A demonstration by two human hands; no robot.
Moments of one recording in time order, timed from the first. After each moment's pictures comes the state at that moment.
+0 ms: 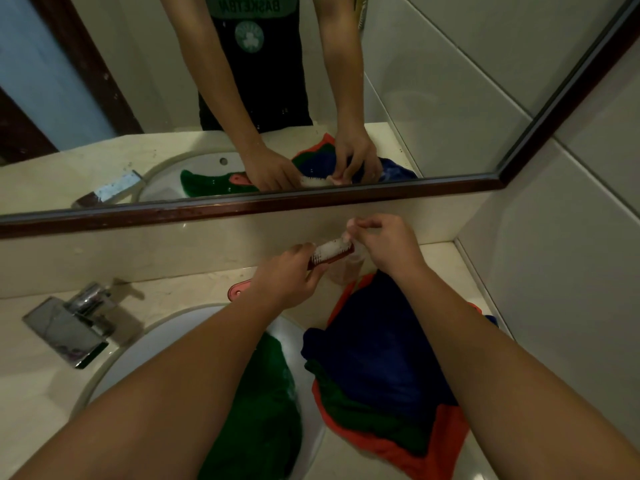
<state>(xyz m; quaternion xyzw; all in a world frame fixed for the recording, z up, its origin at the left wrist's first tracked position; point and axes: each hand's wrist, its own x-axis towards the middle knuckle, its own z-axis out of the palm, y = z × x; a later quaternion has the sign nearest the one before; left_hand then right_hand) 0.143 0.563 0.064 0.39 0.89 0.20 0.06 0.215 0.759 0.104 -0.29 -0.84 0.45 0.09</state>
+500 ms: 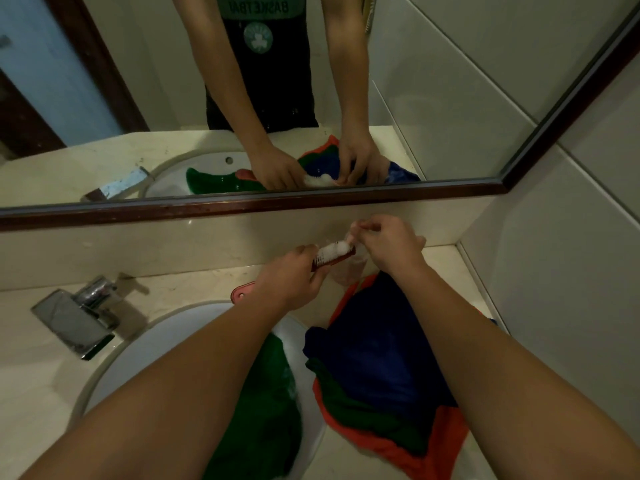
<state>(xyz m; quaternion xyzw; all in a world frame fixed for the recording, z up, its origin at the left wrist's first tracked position) 0.148 0.560 0.063 0.39 0.89 0.22 0.06 0.212 0.755 0.112 -0.32 -0.90 0.30 0.03</state>
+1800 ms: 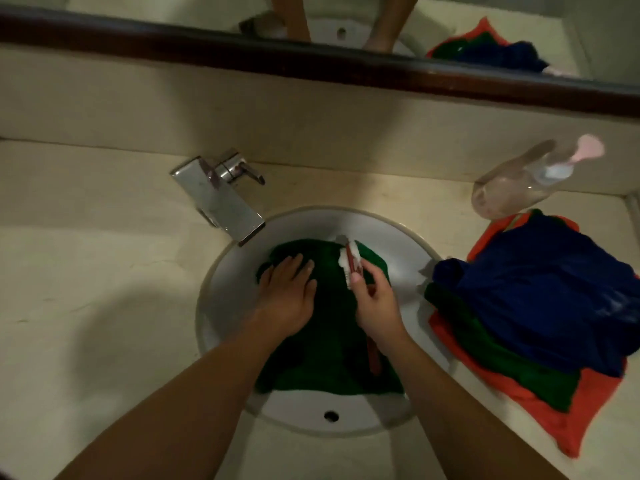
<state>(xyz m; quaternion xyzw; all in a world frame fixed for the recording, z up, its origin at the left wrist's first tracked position) 0.199 0.299 -0.098 0.20 0.94 0.15 0.23 0.273 0.462 -0.077 -0.33 -0.76 0.56 -0.07</state>
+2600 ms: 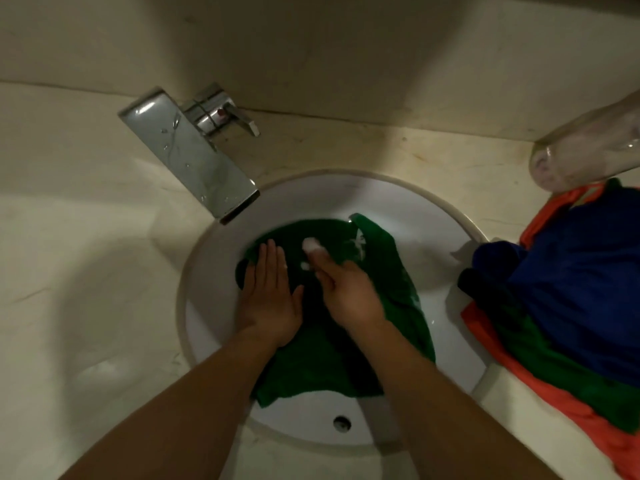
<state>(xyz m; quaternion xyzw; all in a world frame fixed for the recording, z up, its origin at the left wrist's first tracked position) 0.218 0.273 -0.174 0.15 0.96 -0.02 0.23 0.241 0.437 -0.150 -0.20 -0.89 0.38 -0.18</state>
